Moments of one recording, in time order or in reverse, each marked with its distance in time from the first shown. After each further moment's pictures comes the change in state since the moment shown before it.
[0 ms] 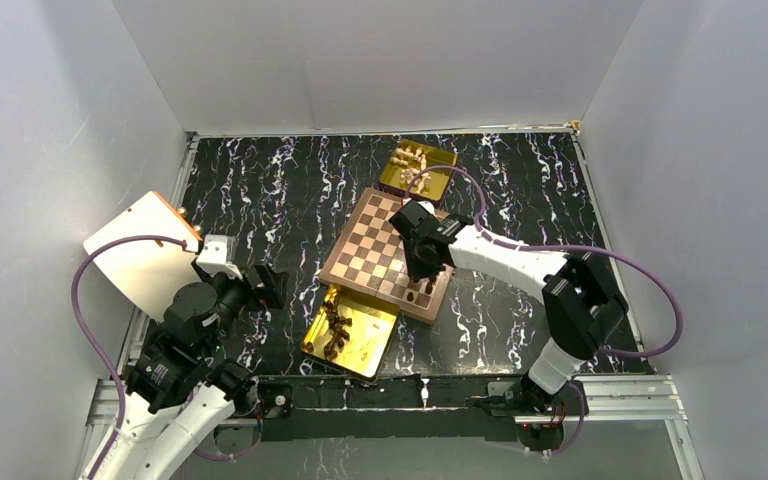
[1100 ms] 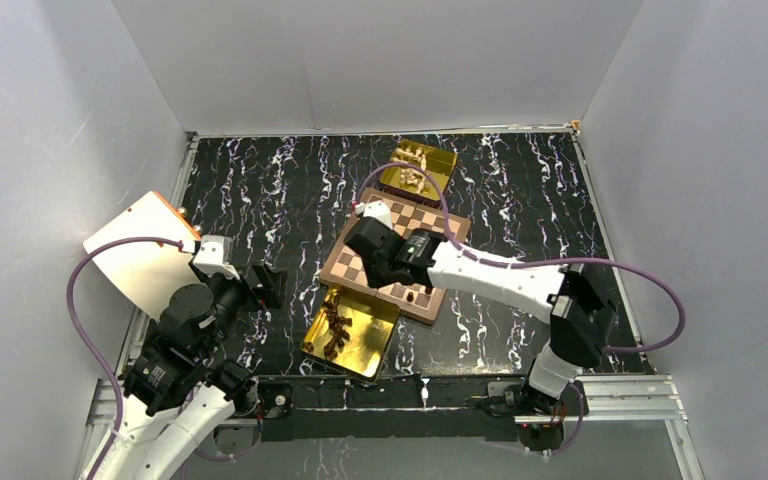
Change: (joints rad) left arm 0.000 -0.009 0.011 0.000 0.000 0.000; right arm 0.287 0.022 0.186 0.008 0.133 0.045
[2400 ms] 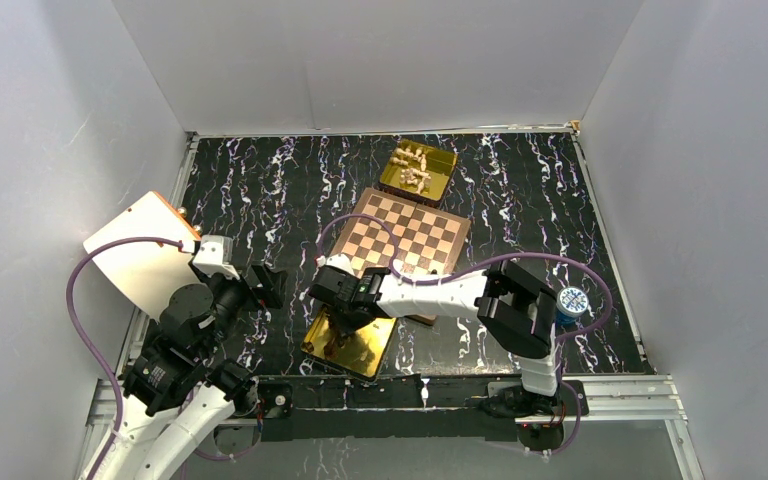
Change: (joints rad) left arm 0.000 0.000 0.001 0.000 0.000 0.000; right arm 0.147 0.252 0.002 0.100 -0.139 0.070
